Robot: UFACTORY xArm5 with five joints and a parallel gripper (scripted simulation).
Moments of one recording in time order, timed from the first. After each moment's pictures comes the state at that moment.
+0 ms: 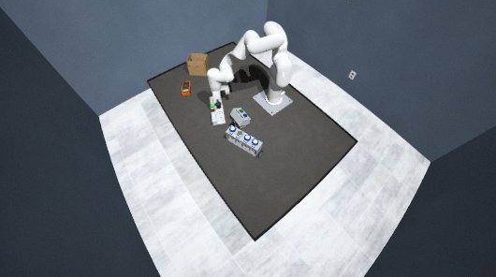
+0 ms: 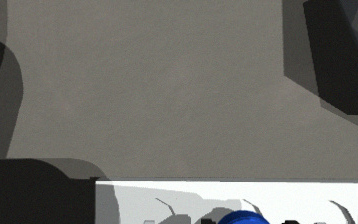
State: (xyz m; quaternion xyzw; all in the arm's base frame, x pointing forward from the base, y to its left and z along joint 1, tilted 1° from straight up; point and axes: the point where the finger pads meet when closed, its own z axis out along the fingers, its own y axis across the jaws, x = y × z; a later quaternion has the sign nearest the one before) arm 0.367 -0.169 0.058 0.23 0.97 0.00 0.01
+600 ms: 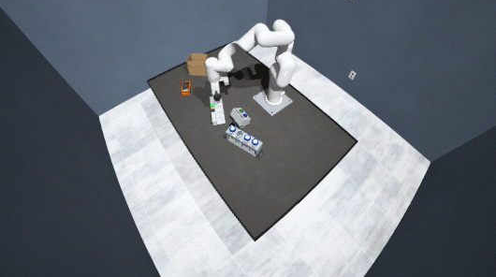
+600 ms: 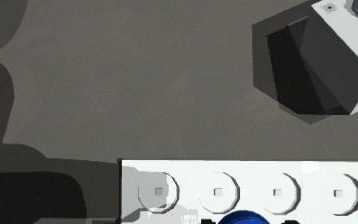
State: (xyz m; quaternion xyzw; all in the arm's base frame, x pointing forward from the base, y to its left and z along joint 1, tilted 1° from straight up) arm 0.367 -0.169 0.137 0.23 0.97 0.00 0.01
